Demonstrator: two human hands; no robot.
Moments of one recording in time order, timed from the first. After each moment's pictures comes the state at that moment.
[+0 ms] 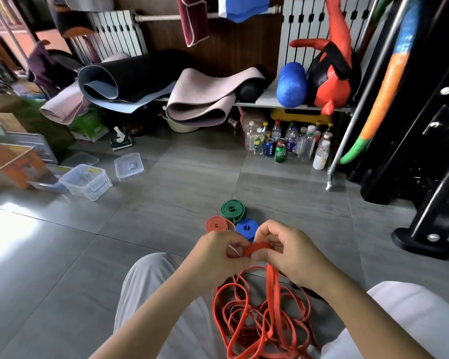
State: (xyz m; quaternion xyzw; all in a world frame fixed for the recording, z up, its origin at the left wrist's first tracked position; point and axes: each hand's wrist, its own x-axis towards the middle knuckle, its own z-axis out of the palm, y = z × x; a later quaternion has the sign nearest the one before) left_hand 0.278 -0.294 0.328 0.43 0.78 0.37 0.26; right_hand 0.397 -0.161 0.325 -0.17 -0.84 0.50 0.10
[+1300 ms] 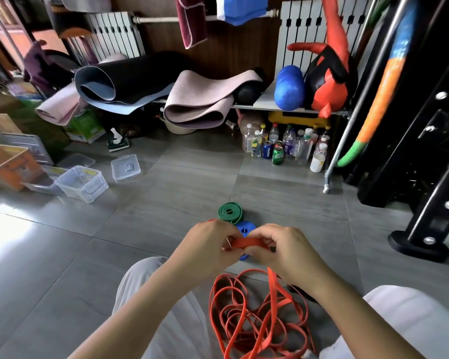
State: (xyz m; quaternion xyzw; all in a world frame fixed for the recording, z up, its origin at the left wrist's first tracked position) left_hand 0.267 -0.287 0.356 0.51 0.82 0.22 0.10; right_hand 0.386 -0.160 0.328 -0.15 -0.88 0.42 0.15
